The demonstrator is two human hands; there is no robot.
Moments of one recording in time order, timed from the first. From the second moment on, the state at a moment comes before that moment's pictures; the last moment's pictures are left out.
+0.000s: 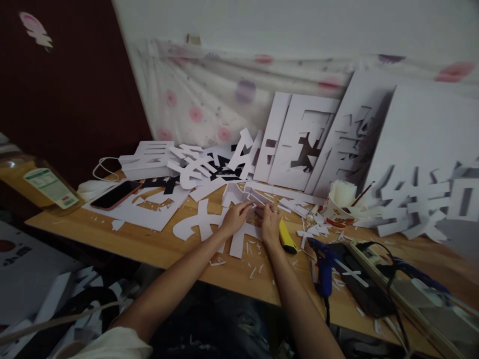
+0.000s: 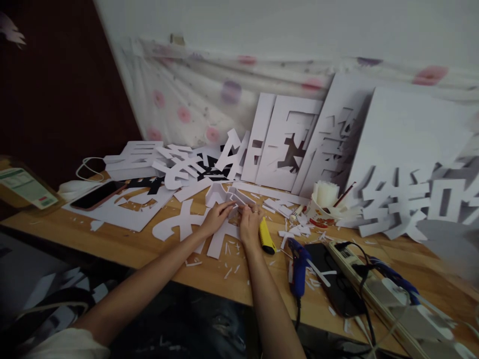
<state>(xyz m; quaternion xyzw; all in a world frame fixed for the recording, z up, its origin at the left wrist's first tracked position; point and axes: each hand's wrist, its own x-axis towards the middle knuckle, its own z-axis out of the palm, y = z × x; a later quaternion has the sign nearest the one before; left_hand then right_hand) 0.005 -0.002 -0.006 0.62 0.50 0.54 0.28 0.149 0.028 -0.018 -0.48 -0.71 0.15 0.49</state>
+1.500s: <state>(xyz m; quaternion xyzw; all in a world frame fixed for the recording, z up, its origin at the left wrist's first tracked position) 0.002 0.002 -0.013 0.61 0.55 0.52 0.23 0.147 0.032 -0.018 -0.48 -0.71 0.14 0.50</state>
